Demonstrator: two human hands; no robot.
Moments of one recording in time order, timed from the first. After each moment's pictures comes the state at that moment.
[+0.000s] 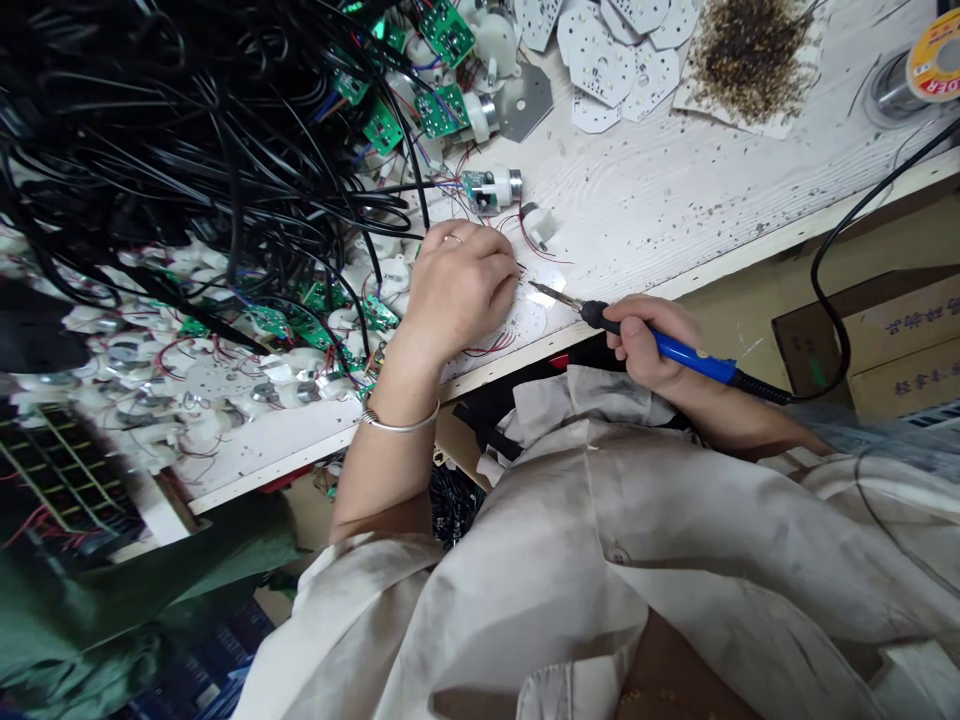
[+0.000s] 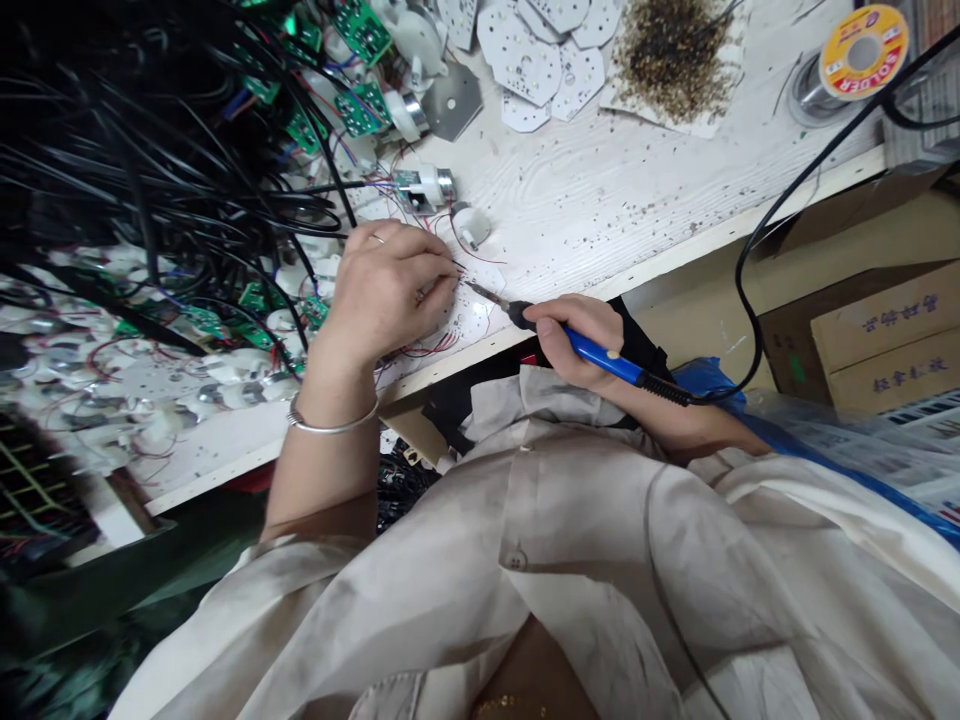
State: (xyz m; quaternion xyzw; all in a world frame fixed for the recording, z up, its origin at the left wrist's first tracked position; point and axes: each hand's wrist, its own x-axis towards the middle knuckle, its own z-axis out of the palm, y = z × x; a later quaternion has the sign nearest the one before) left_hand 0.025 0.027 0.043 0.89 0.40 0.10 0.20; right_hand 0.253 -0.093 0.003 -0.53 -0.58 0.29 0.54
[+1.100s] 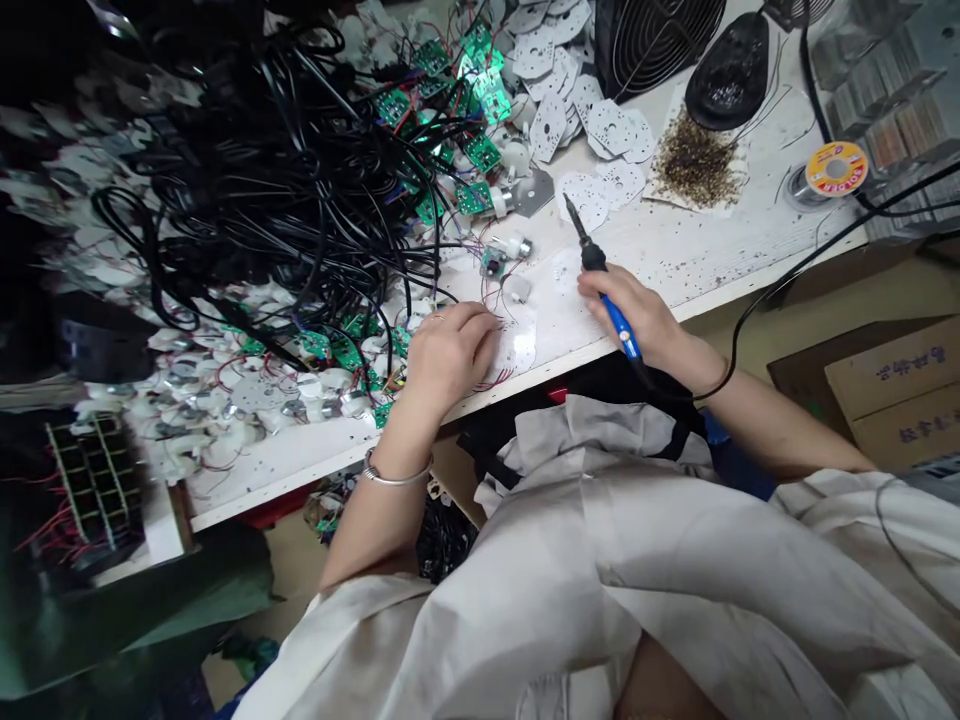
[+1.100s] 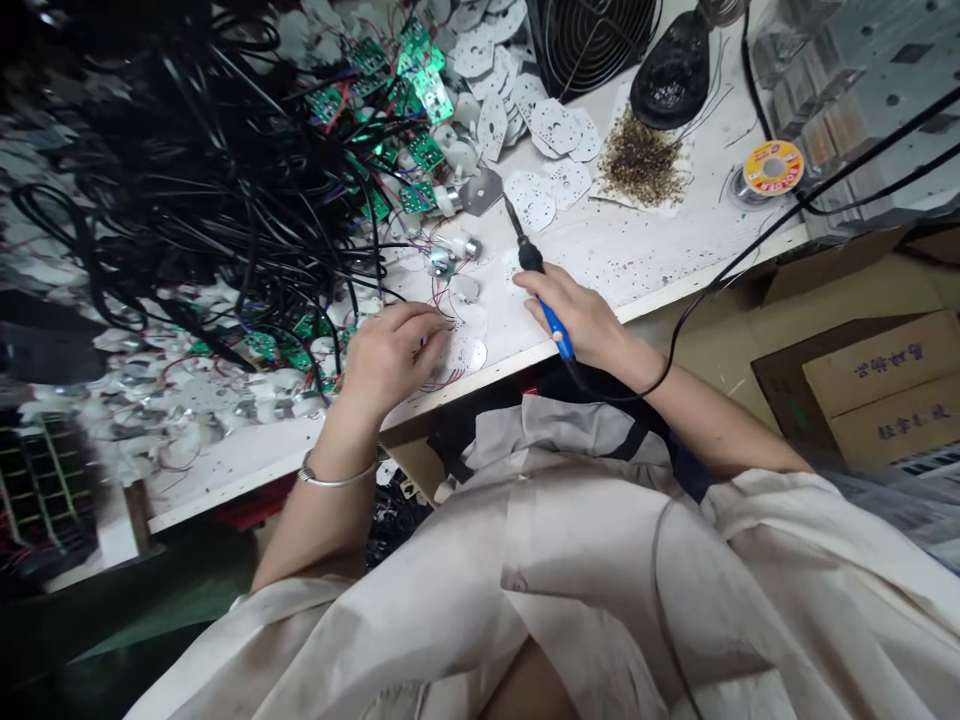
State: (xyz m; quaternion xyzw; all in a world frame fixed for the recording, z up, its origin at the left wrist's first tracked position) left_hand -0.006 -0.011 0.046 0.90 0.42 0.11 0.01; right_hand 0.288 -0.023 0.002 -0.44 -0.78 0.17 0.40
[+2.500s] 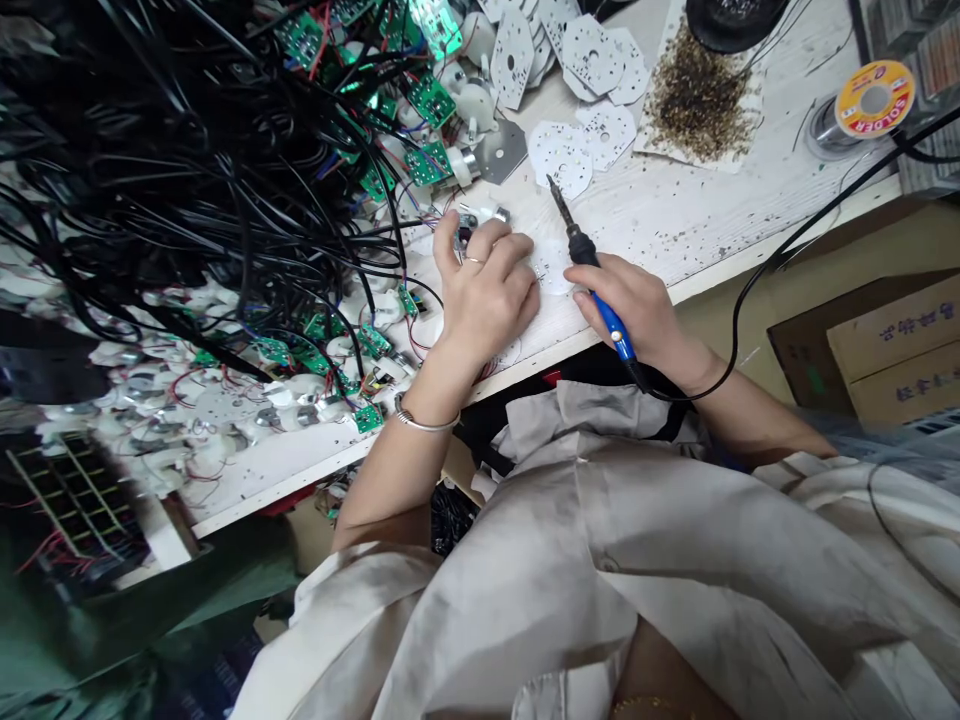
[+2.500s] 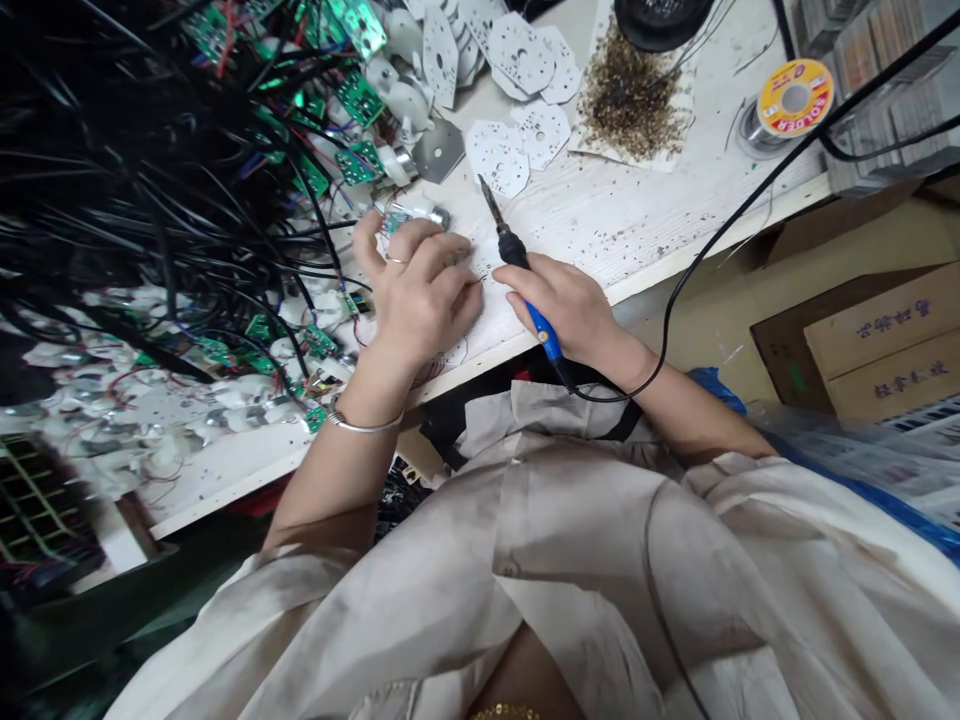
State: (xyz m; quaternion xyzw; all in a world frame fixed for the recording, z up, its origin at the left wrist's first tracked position) left_hand 0.071 0.027 0.034 0.88 0.43 0.14 0.14; right_hand 0.281 -0.040 0.011 -0.52 -0.78 0.15 0.33
